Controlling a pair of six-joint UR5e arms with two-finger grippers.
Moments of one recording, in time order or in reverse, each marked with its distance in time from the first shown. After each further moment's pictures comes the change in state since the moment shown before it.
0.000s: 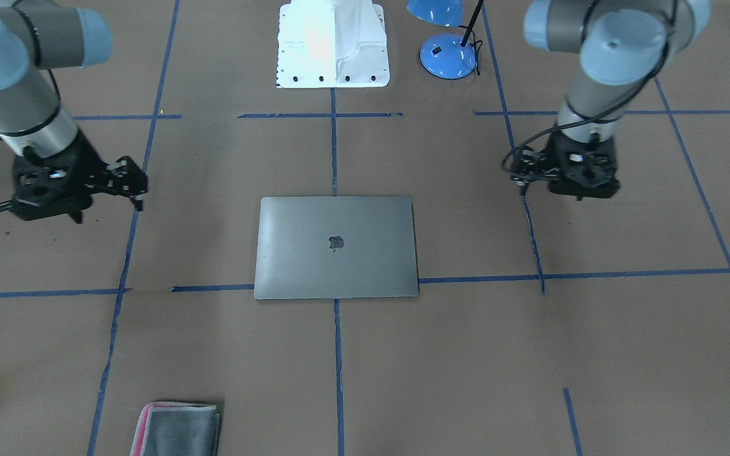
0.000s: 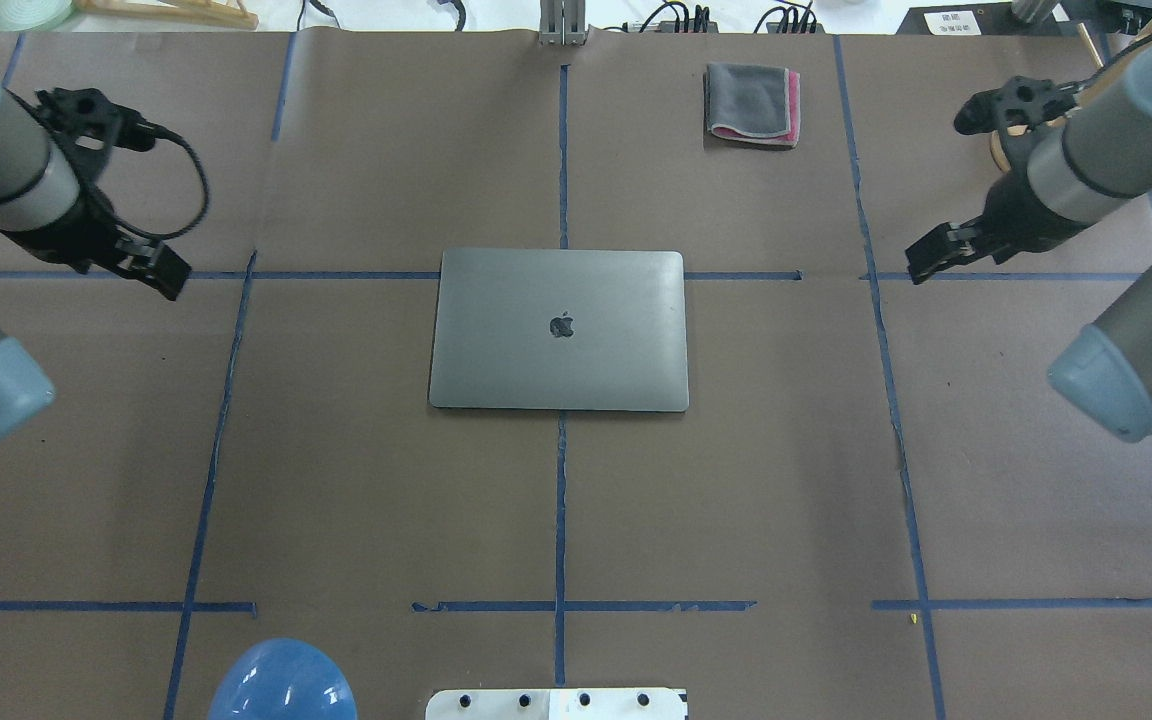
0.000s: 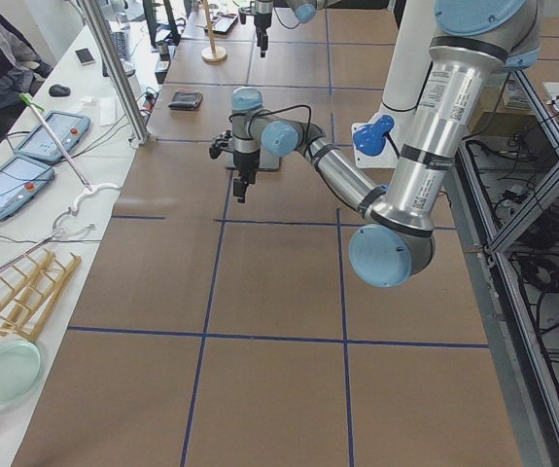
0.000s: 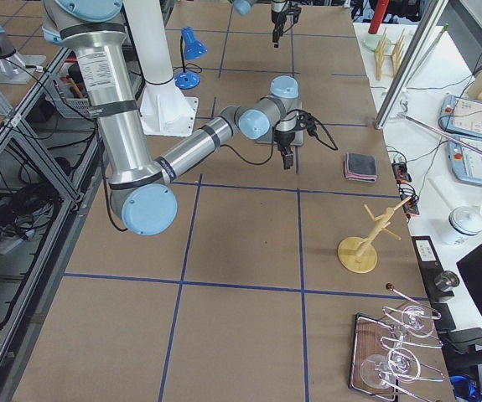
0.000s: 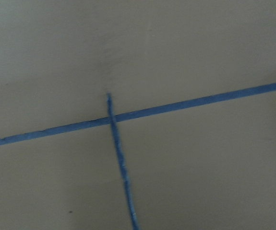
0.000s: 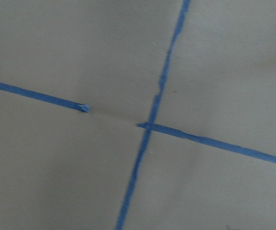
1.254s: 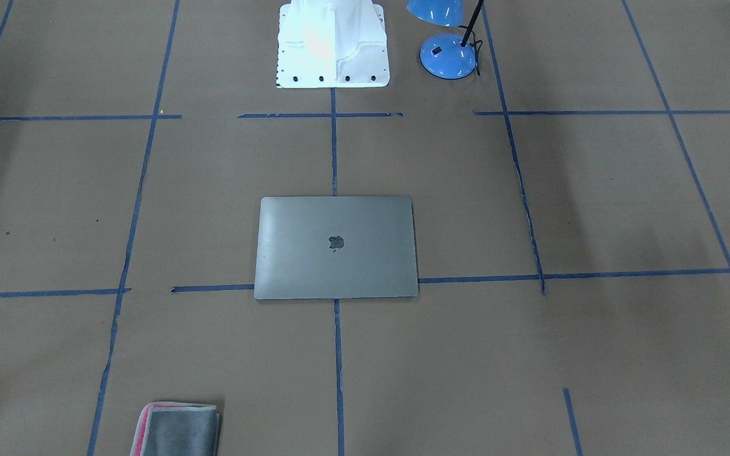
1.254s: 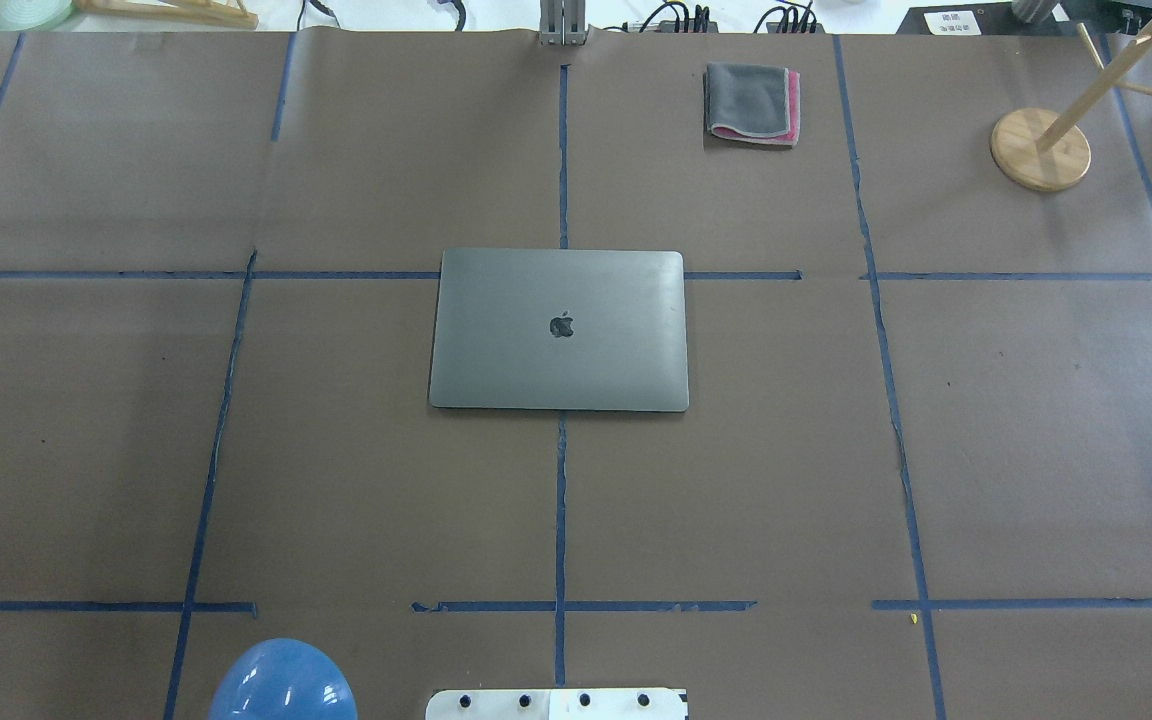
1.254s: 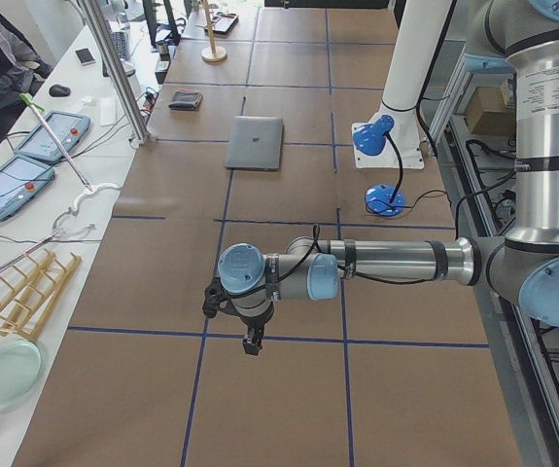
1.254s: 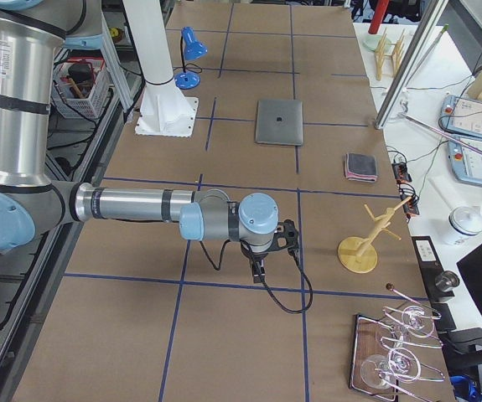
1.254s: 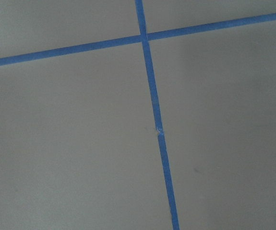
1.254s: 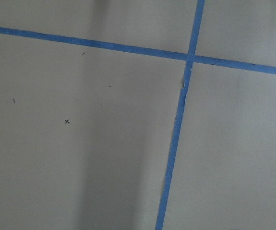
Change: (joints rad) left arm -0.535 0.351 0.272 -0.117 -0.310 0.605; right arm 0.510 -0.353 -0.165 0.011 0.276 -0.578
